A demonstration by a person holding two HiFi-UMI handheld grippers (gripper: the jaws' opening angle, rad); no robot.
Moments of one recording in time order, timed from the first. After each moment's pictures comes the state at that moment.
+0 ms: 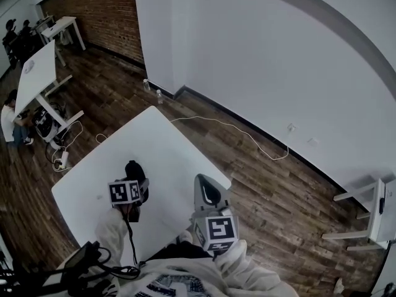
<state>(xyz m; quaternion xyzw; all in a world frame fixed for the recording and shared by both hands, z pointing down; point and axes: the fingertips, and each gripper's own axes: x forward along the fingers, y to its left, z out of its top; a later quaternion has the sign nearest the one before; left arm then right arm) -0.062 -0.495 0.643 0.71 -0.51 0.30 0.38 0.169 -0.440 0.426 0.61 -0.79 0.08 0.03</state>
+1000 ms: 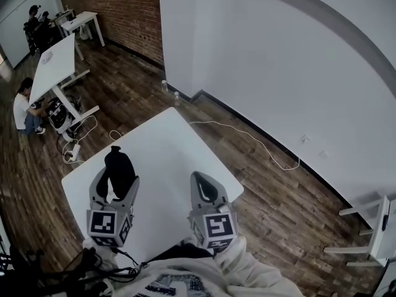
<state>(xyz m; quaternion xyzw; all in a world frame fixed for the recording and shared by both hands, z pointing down) -0.096 -0.455 0.396 0.80 -0.58 0.15 0.02 0.107 -0.456 0.411 0.55 -0.84 0.07 0.02</state>
